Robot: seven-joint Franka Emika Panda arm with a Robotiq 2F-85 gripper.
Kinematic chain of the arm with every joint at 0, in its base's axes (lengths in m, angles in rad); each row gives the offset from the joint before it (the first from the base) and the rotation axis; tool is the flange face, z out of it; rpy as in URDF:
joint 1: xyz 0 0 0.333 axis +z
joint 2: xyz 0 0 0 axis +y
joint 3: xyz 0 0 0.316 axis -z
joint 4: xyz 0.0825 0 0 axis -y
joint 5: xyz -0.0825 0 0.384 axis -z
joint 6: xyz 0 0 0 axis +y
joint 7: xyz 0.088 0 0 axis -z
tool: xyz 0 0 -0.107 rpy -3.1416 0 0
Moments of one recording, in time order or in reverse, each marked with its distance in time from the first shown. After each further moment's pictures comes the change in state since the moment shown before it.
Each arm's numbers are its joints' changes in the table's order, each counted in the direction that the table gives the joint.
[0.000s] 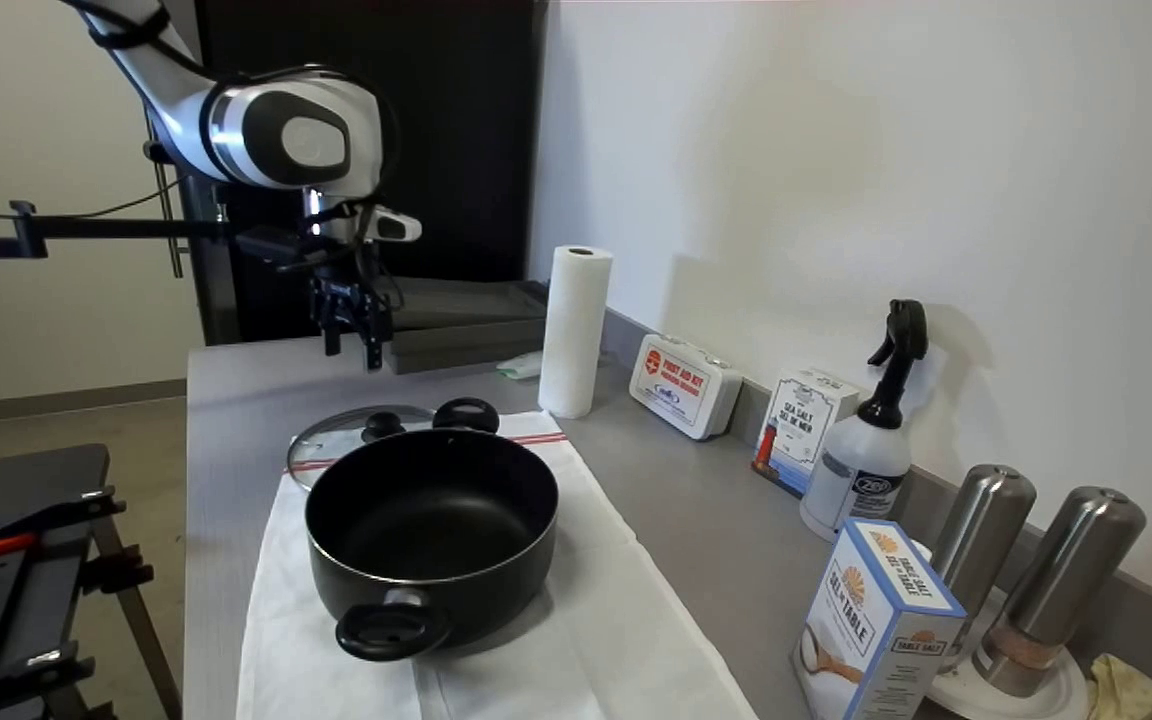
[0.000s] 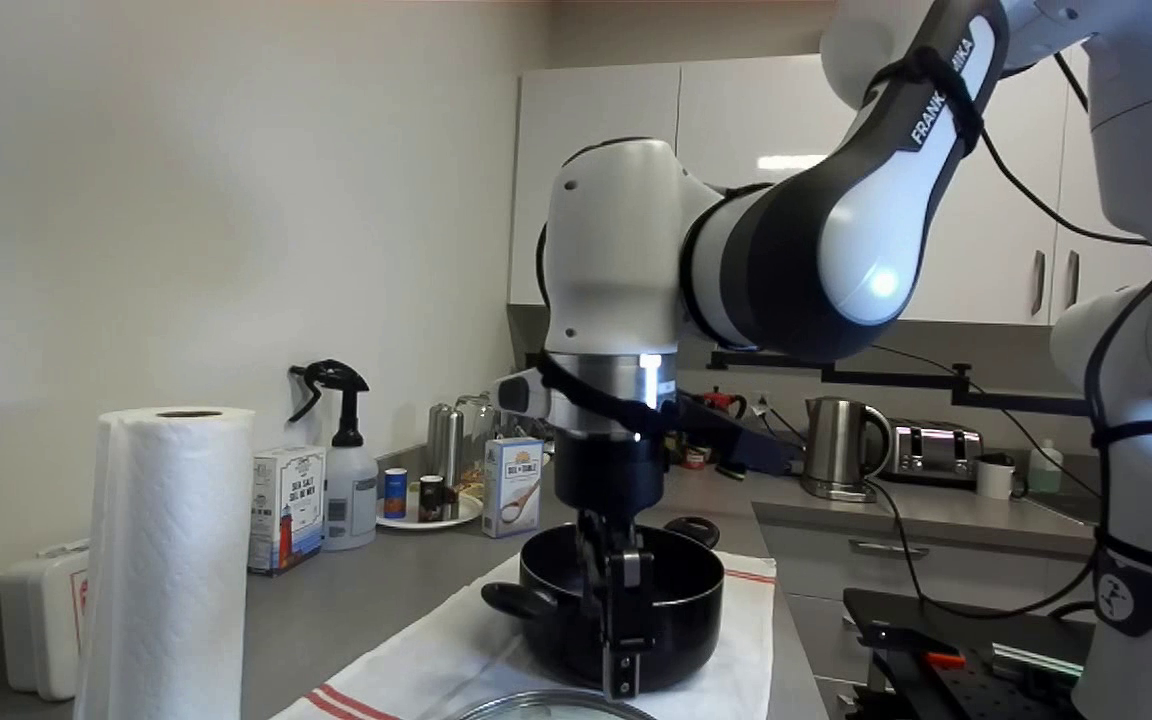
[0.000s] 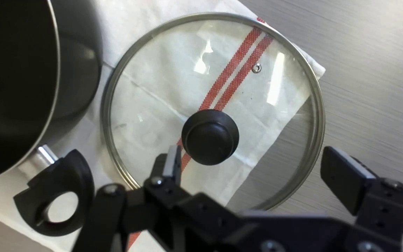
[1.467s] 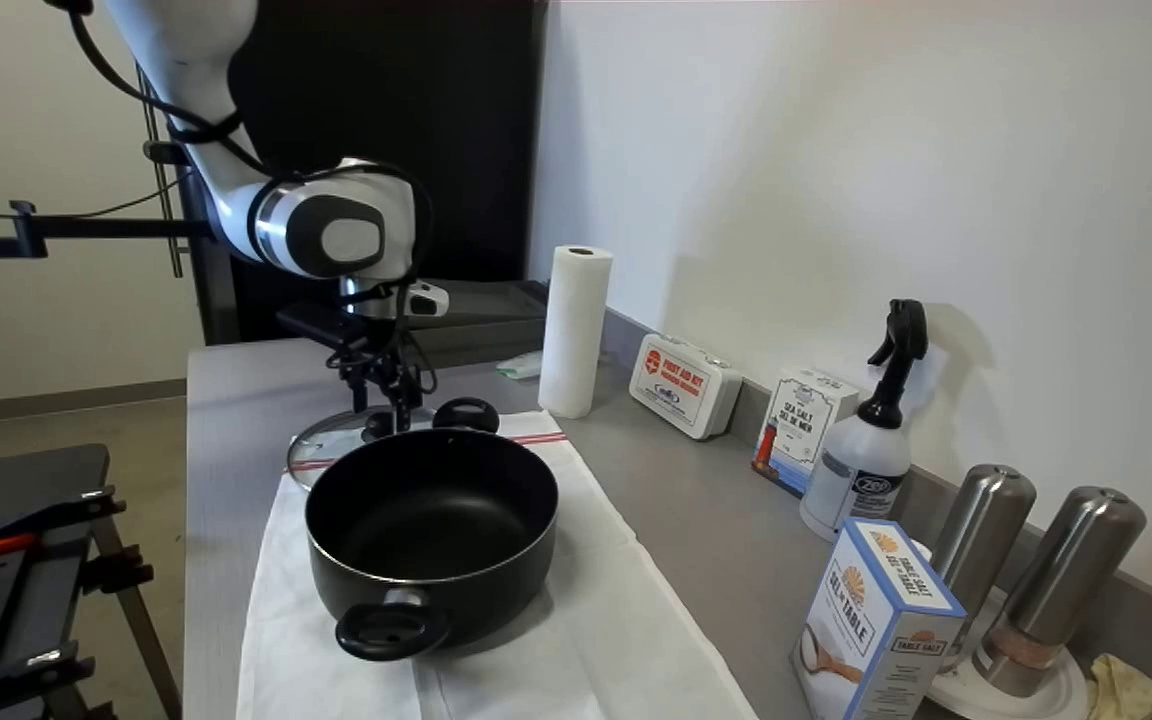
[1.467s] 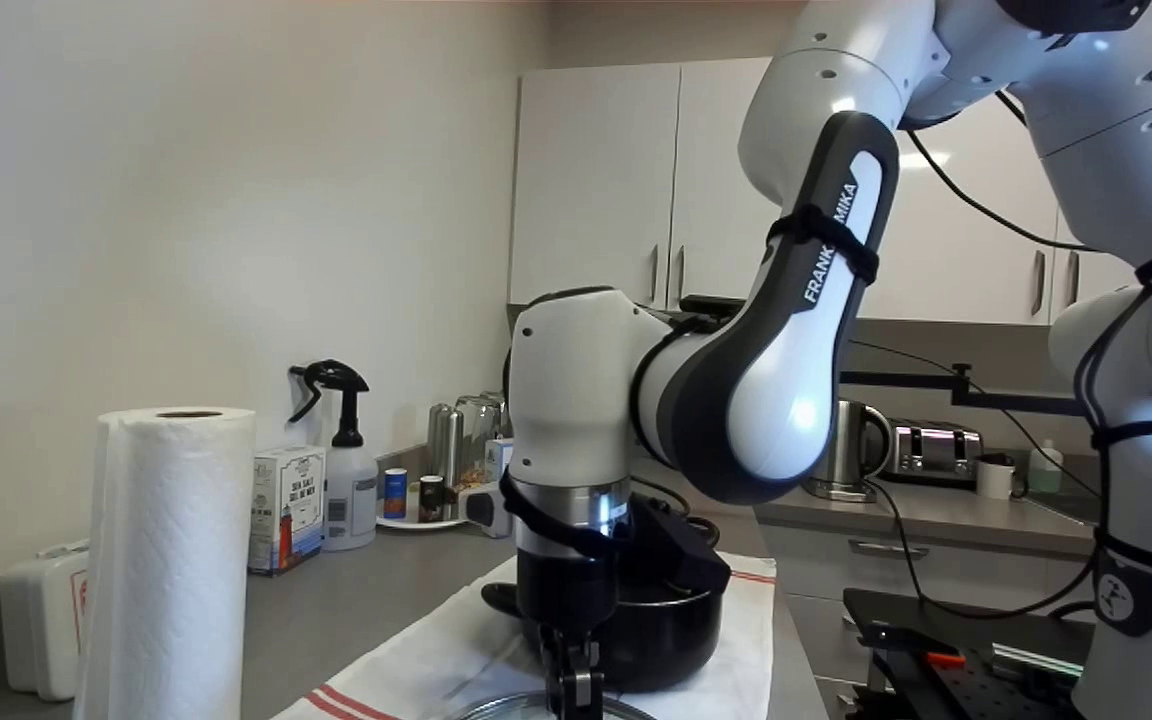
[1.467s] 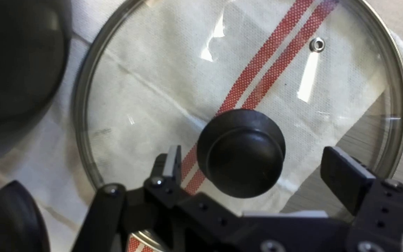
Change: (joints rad) arm 0.020 0.251 0.090 0.084 0.000 -0.183 -0.083
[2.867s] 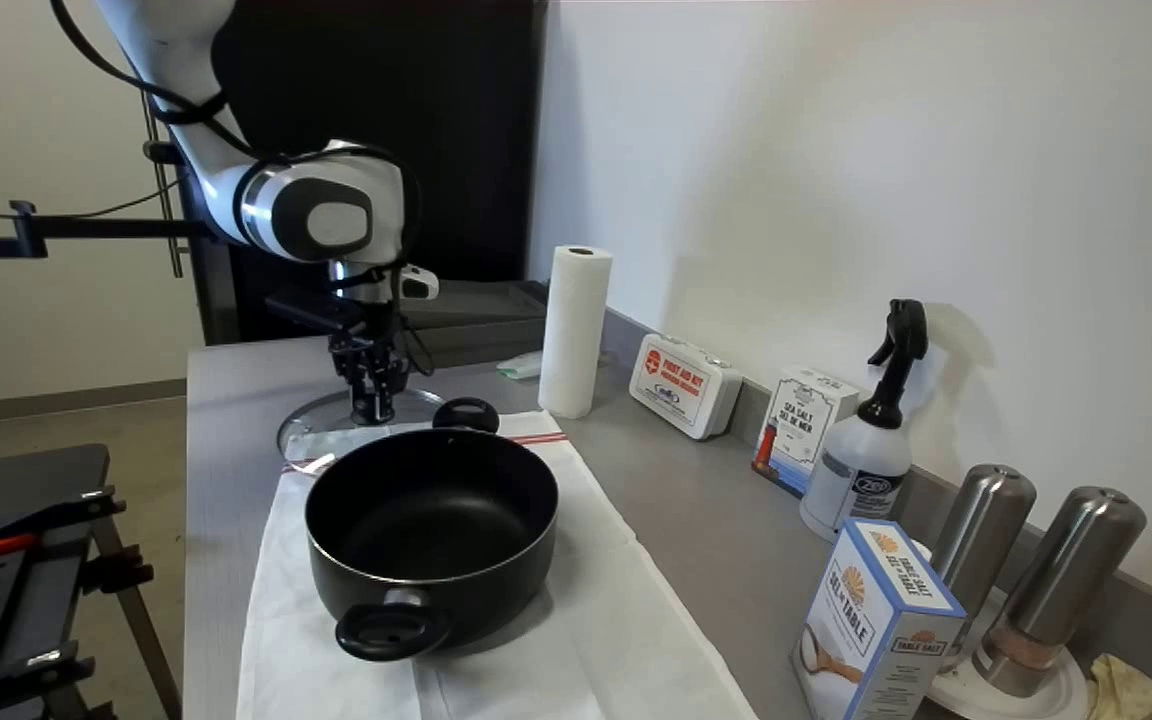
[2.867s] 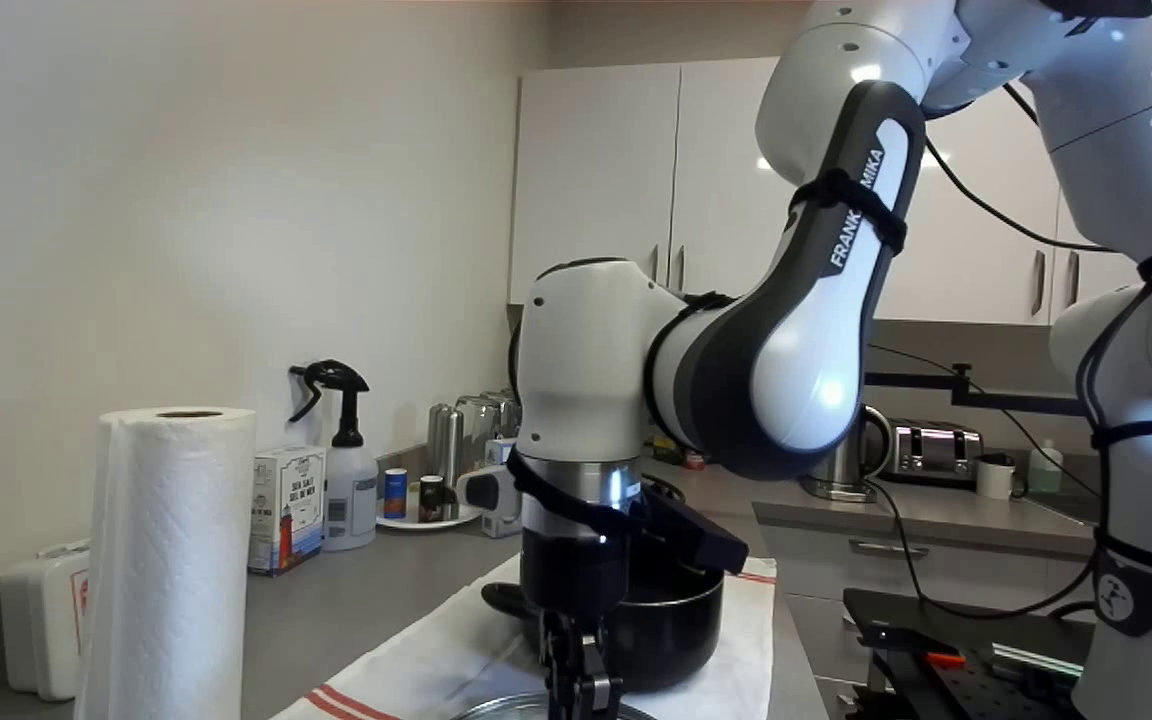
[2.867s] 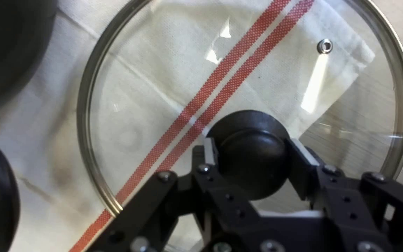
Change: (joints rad) arm -0.010 -0.052 -0.045 -0.030 -0.041 0.000 -0.102
